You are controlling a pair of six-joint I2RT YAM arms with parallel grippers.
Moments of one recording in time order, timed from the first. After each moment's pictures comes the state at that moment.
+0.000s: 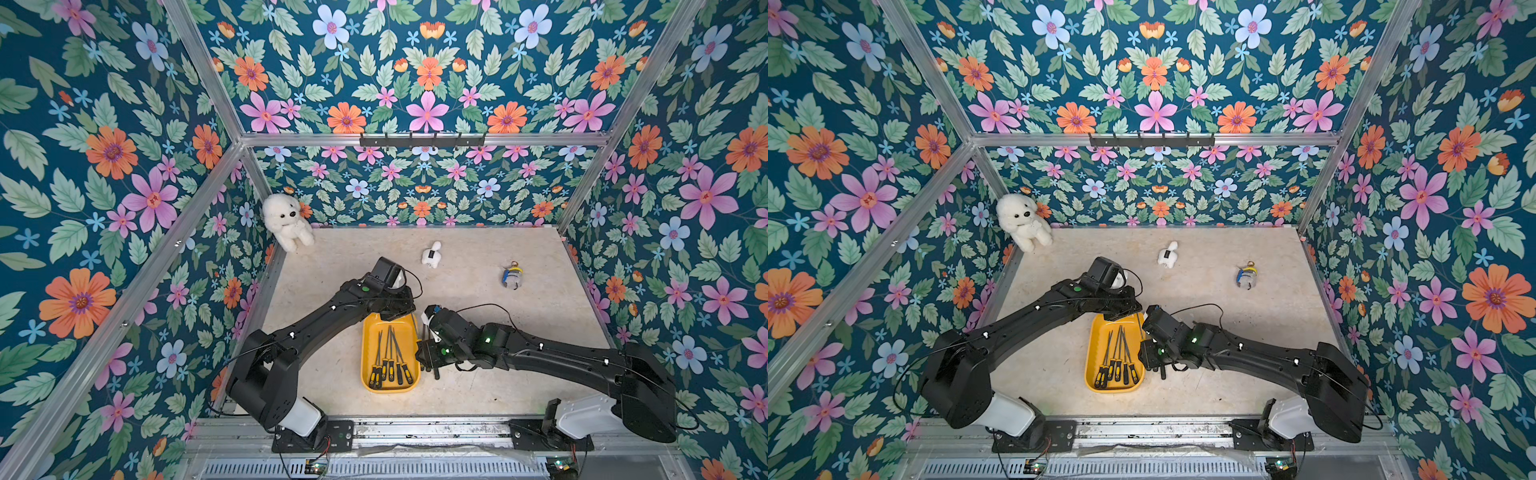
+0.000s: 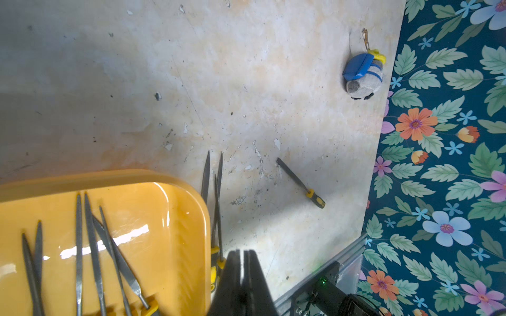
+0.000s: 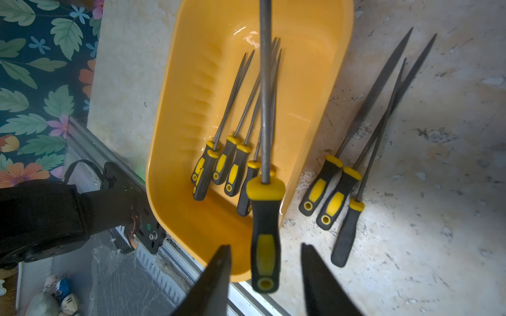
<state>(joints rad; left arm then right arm) -0.63 1.51 1.11 -0.54 0.33 -0.82 1.09 1.41 0.94 -0.47 -0.10 0.76</state>
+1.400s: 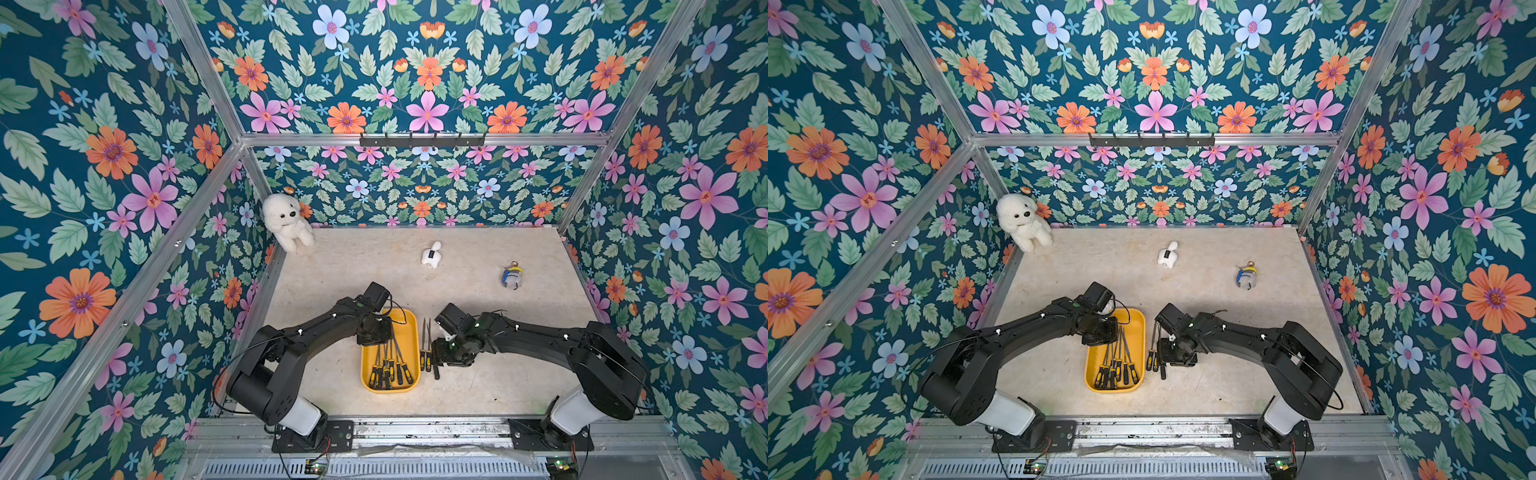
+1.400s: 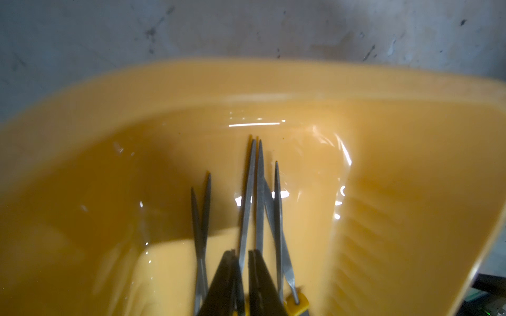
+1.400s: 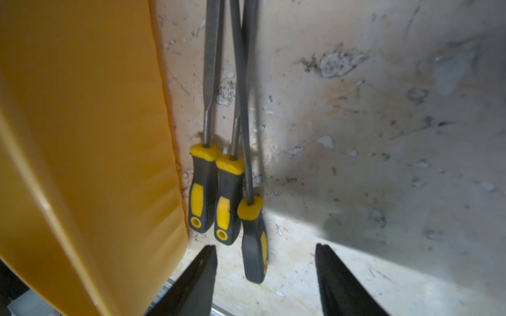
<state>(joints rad) -0.58 1.53 0.86 -0.60 0.17 -0.60 0.92 1.61 0.90 -0.56 -0.24 0.81</state>
